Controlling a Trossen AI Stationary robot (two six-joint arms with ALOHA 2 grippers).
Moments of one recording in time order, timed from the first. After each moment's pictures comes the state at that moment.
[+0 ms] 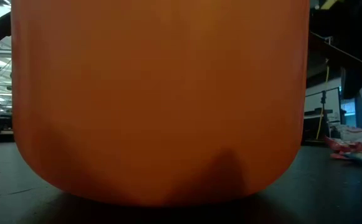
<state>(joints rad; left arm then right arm) -0.28 1.17 0.72 0.42 -0.23 -0.13 0.47 1.30 0.90 -0.90 0.14 0.88</state>
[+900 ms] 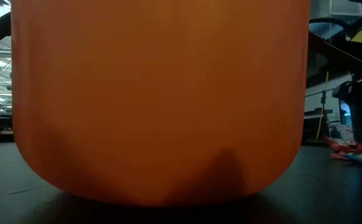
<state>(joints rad) -0.28 1.17 0.72 0.43 -0.22 -0.13 0.54 1.31 0.65 -0.60 0.11 0.77</state>
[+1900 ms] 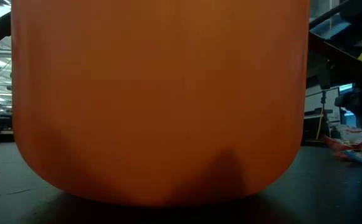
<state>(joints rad) -0.28 1.17 0.72 0.43 -0.23 -0.13 0.54 1.41 0.67 -0.66 0.06 0.75</state>
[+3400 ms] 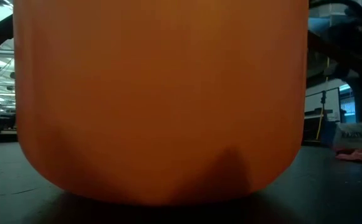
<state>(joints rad) -0.28 1.17 0.72 0.43 -0.26 -0.16 0.63 1.58 0.94 -0.88 0.24 0.72</state>
